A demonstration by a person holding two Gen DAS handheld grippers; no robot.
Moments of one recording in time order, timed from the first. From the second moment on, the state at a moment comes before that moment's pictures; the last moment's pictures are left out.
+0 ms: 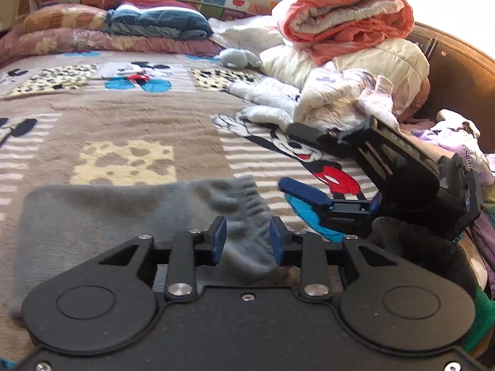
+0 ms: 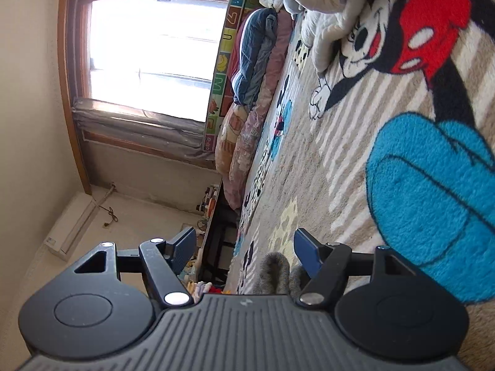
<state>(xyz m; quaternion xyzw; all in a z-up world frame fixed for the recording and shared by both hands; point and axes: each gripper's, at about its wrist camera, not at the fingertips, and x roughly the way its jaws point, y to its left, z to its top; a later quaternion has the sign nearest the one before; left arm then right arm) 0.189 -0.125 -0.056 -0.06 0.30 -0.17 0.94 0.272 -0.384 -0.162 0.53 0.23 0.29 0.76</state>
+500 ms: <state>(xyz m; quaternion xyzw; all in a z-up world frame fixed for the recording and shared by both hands) 0.180 -0.045 -0.107 0.12 0.27 -0.06 0.95 0.245 -0.307 -0.121 0.14 0.28 0.28 0.91</state>
